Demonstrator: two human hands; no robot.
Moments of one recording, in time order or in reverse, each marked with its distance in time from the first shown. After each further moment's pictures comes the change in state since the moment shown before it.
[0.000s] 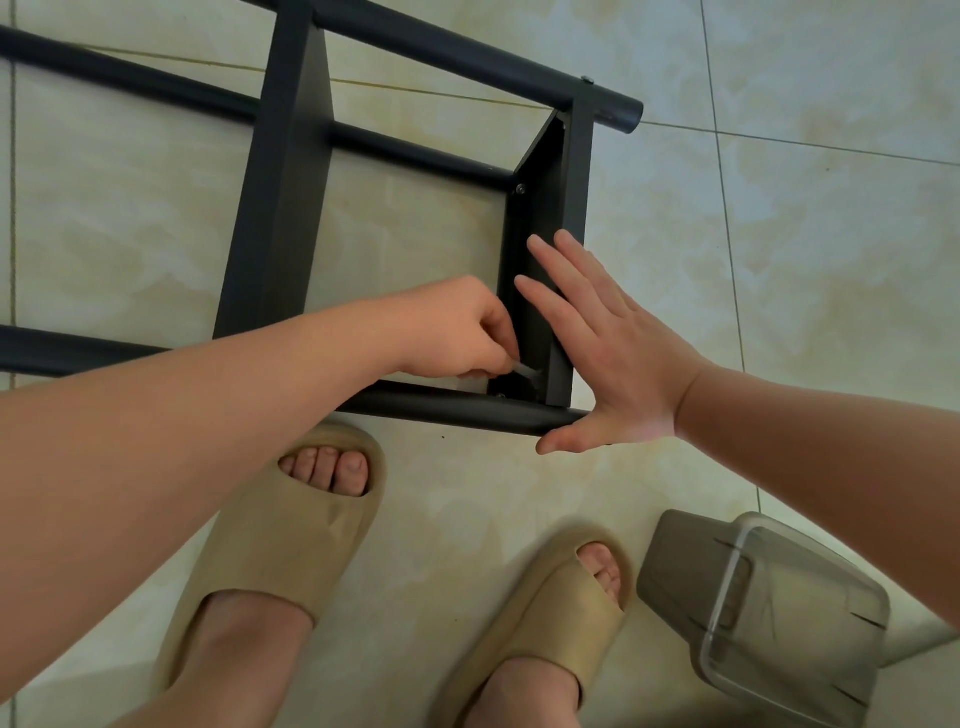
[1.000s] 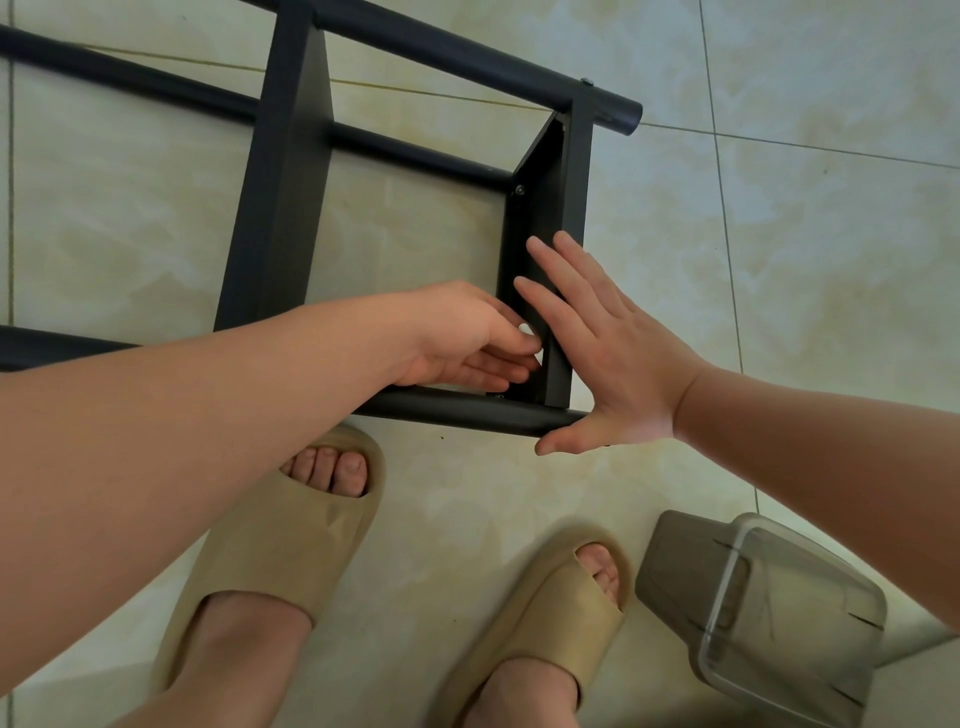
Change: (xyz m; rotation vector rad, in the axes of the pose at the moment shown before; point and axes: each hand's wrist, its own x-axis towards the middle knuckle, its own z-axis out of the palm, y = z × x) left_hand 0.008 0.000 0.010 -0.748 -0.089 -0.224; right_hand 0.000 -0.001 -0.001 -0.023 0.005 0.005
